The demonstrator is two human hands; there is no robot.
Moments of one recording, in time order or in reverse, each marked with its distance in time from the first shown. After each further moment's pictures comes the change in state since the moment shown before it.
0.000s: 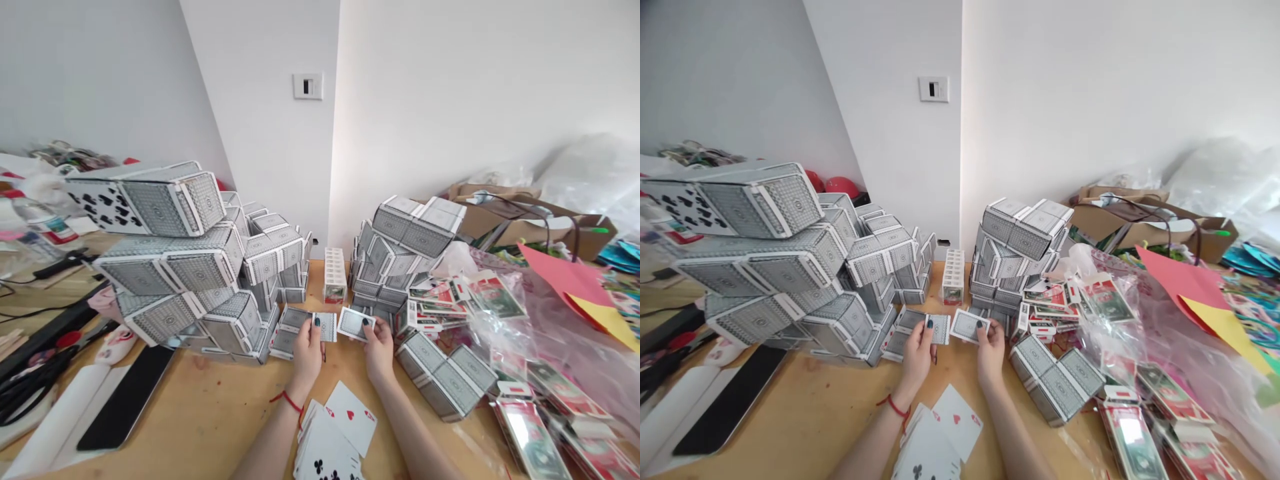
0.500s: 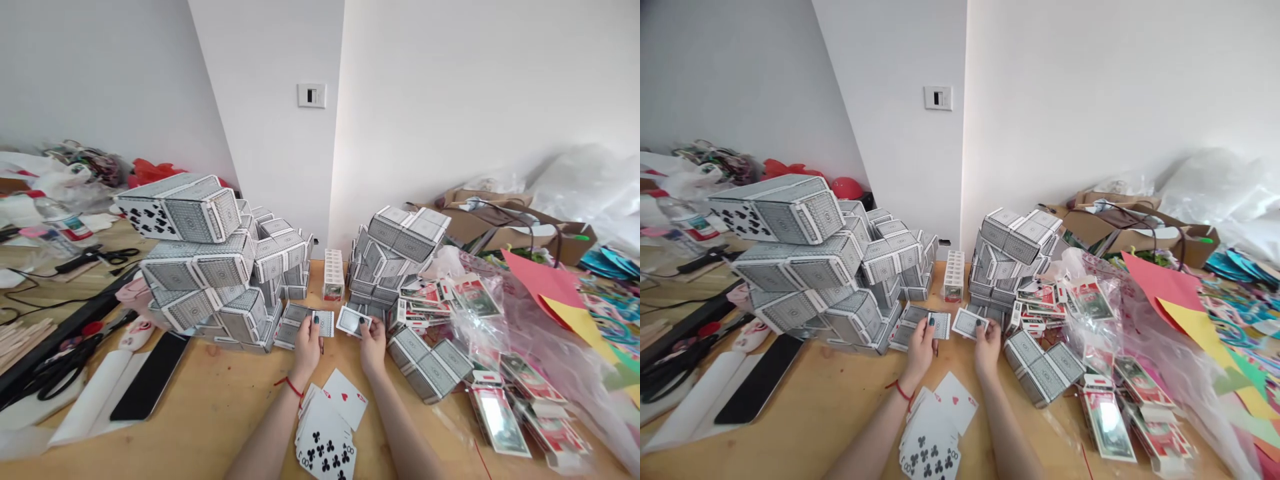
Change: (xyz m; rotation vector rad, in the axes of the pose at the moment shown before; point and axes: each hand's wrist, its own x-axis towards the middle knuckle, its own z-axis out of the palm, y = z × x) left_hand -0.008 0.001 -0.003 0.025 -0.034 0.044; right_hand -0.005 0.000 -0.005 -0.034 0.014 -0.012
